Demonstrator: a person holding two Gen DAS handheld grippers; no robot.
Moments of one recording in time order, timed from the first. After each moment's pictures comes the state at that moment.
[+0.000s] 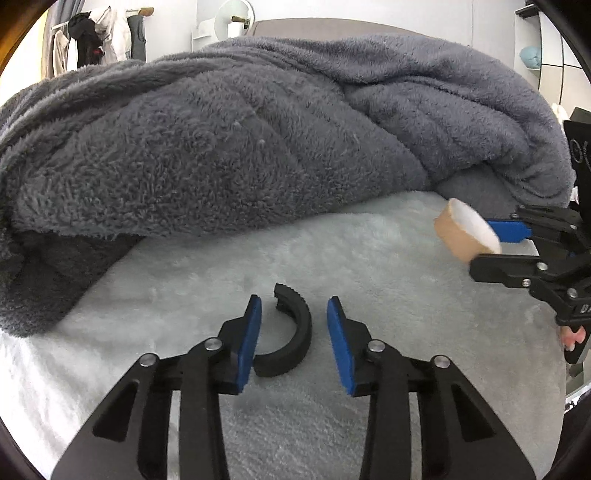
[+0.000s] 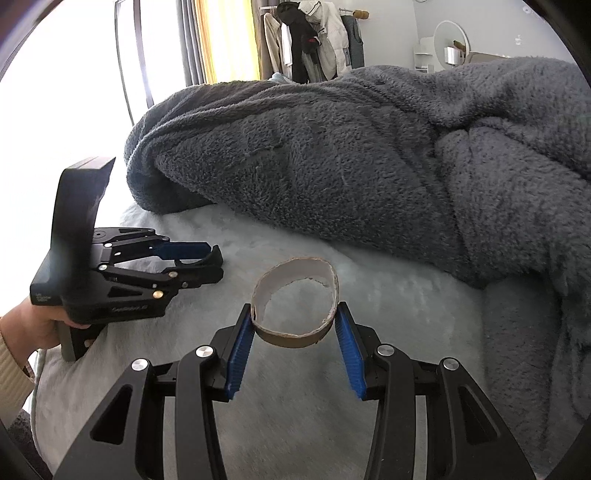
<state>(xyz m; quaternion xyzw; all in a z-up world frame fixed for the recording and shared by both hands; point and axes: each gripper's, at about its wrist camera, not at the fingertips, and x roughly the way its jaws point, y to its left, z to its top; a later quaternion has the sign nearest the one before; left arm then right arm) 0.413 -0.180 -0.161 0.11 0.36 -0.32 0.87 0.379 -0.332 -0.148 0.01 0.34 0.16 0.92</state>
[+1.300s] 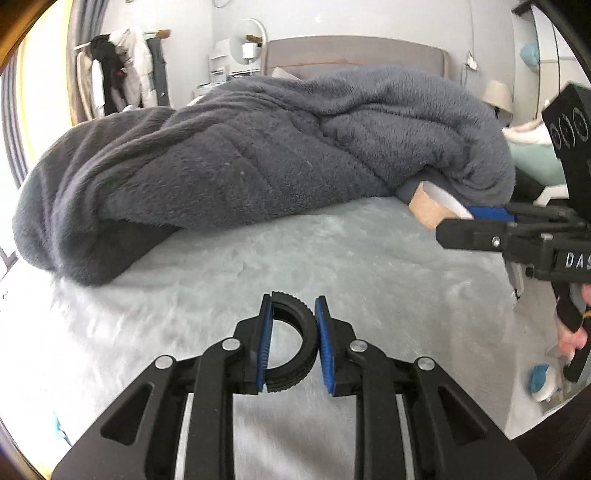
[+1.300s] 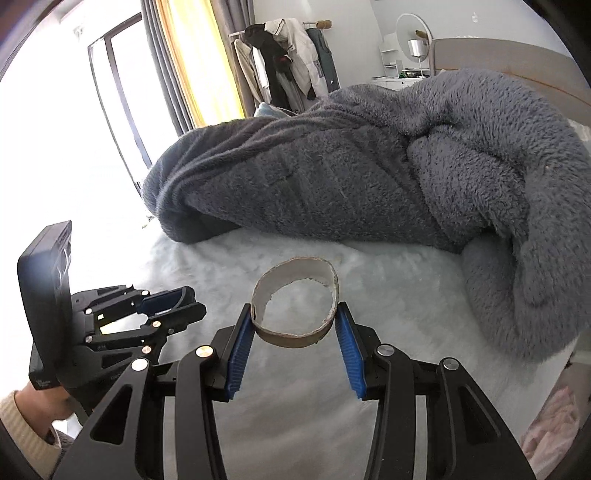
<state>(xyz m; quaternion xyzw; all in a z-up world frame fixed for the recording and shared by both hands) 0.294 -0.166 -0.112 0.11 0.33 -0.27 0.90 0.305 -0.330 -0.104 0.10 0.33 0.14 0.93</state>
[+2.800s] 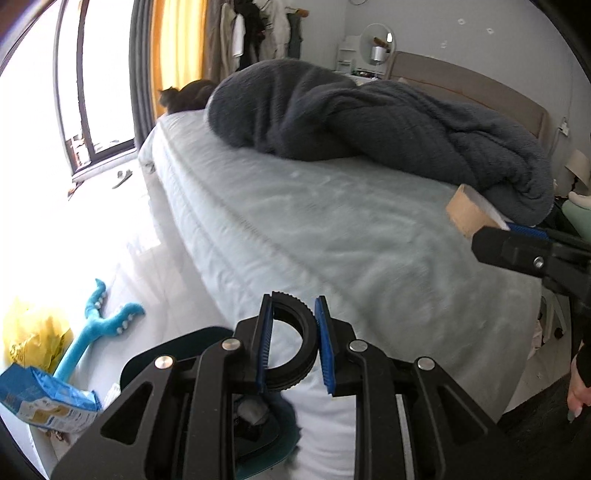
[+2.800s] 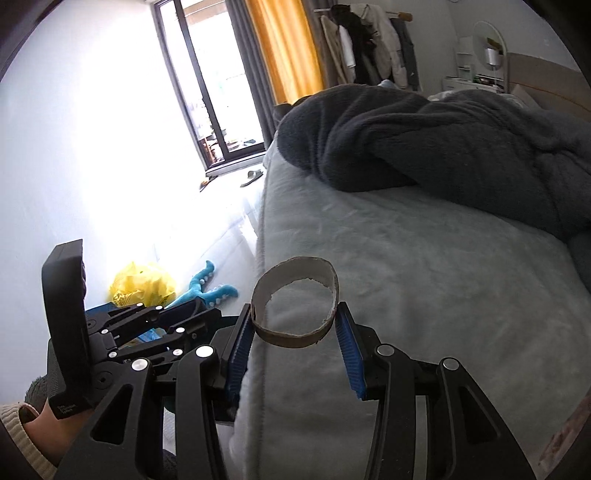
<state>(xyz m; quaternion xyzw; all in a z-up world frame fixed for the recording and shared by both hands) 0.171 0.041 -0.126 0.00 0.37 -0.08 0.93 0.217 -0.112 -0.096 0.04 0.35 0.25 0.90</state>
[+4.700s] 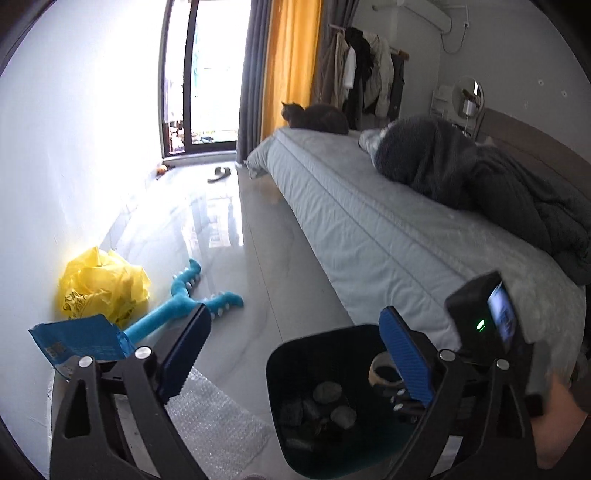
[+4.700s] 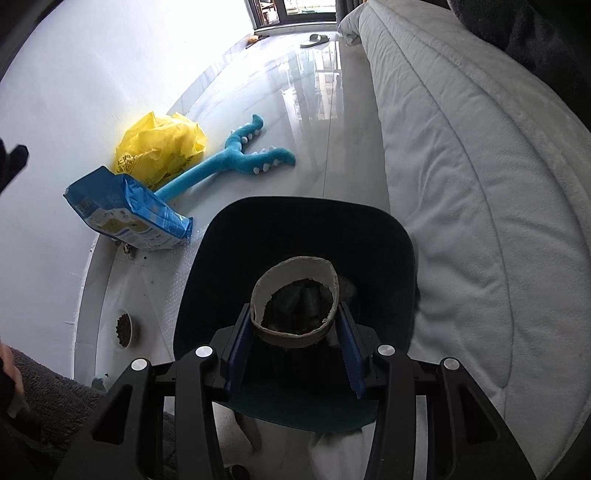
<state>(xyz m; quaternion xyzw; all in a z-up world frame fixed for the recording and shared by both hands) 0.101 0.224 -0.112 -0.06 0.30 0.08 0.95 0.242 0.125 -0.240 -0.11 0.55 0.31 0.77</state>
